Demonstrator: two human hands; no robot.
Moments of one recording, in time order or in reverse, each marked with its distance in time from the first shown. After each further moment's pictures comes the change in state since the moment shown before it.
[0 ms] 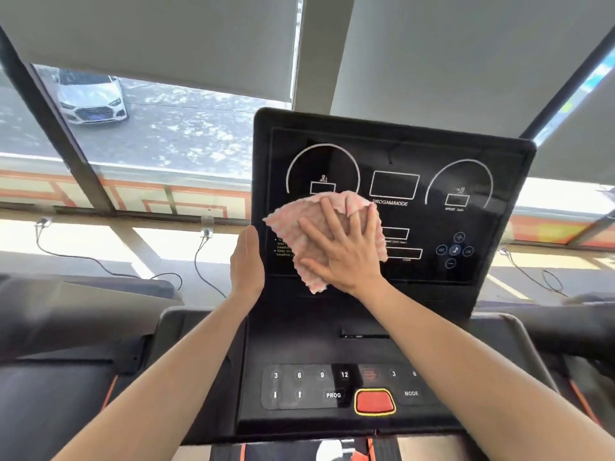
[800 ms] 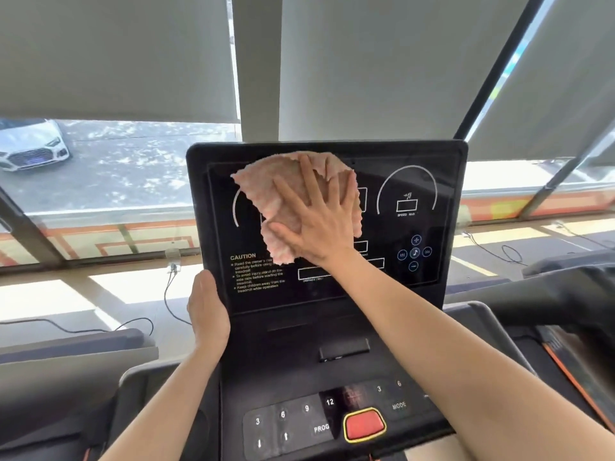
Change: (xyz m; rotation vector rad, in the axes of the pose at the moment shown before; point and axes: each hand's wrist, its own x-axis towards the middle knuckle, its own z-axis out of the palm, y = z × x) left_hand 0.000 -0.001 0.004 0.071 0.080 0.046; right_hand 0.064 0.041 -0.034 -0.003 0.117 0.287
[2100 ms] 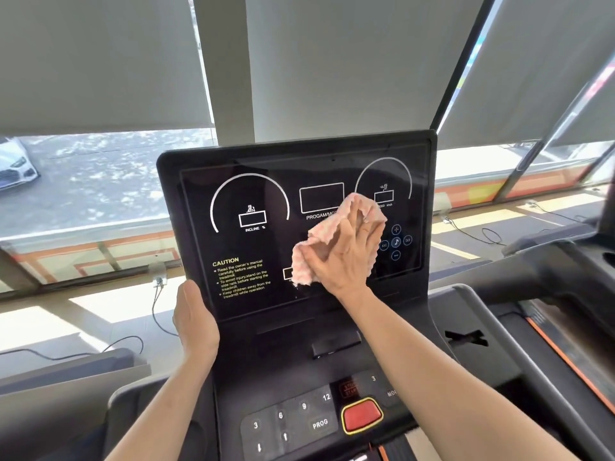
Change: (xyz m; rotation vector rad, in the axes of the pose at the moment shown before) left_hand -0.017 0.023 0.001 0.065 0.016 0.003; right_hand -0.090 0.033 0.035 0.193 0.118 0.436
